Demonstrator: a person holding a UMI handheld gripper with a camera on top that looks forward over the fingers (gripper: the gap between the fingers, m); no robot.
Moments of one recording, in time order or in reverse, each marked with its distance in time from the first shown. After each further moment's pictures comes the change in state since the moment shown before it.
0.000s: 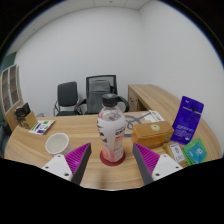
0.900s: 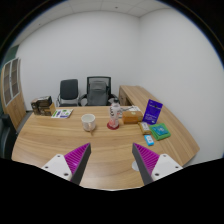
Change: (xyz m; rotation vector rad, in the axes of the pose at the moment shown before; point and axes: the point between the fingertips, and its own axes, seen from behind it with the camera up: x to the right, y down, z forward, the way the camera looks) arm -0.062 0.029 -0.351 -0.061 0.132 -0.049
